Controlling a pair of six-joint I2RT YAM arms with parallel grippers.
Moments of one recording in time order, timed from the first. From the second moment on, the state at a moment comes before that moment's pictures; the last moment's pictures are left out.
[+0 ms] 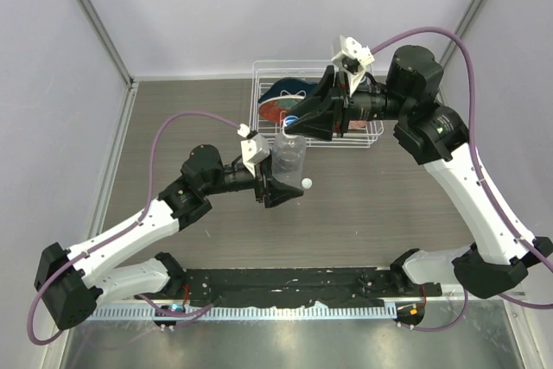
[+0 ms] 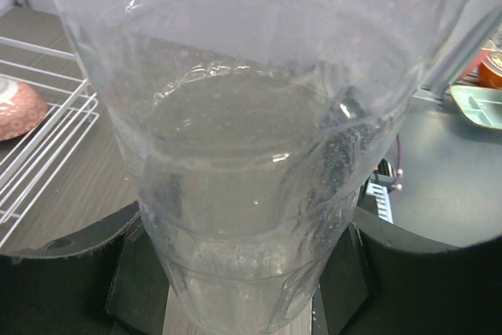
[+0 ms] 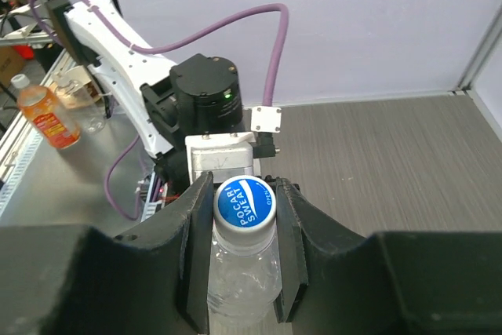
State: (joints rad) left arm -0.80 1.04 0.79 0.29 0.63 -0.17; right arm 0.59 1.29 1.72 -0.43 -0.98 0.03
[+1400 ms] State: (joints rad) left arm -0.79 1.09 0.73 0.31 -0.09 0.00; right arm 1.01 1.39 1.64 -0.28 0.34 0.25
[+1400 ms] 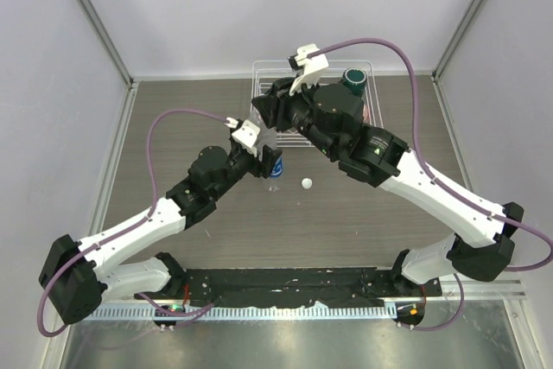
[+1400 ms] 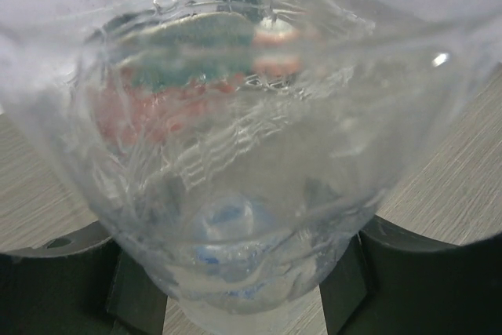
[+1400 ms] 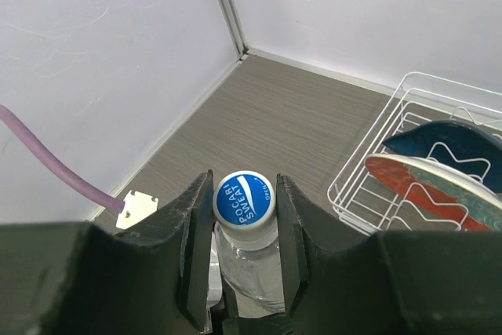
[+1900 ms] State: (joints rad) left arm -0.78 1.07 0.71 0.38 -0.05 0.01; right arm 1.04 1.43 1.78 -0.46 0.38 0.29
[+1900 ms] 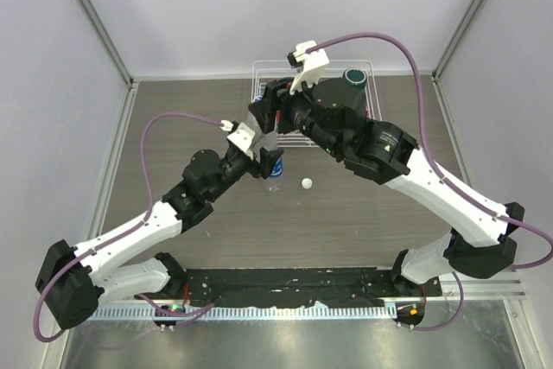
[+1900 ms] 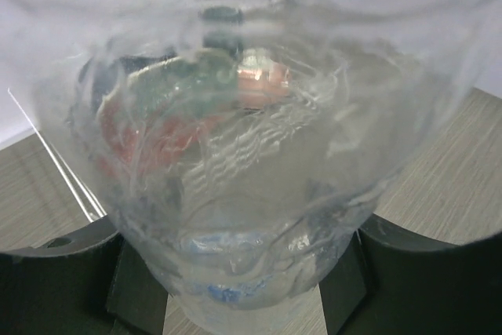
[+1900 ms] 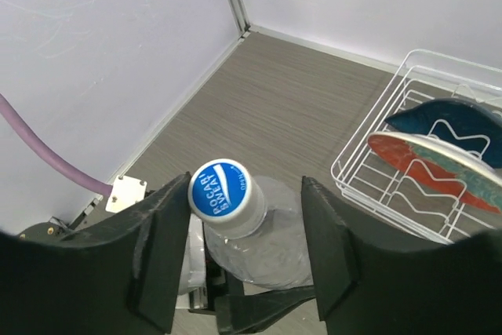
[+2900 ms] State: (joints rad) left arm -0.70 0.99 0.70 0.35 0.94 -0.18; right arm 0.64 1.27 1.77 -0.47 -1.02 0.06
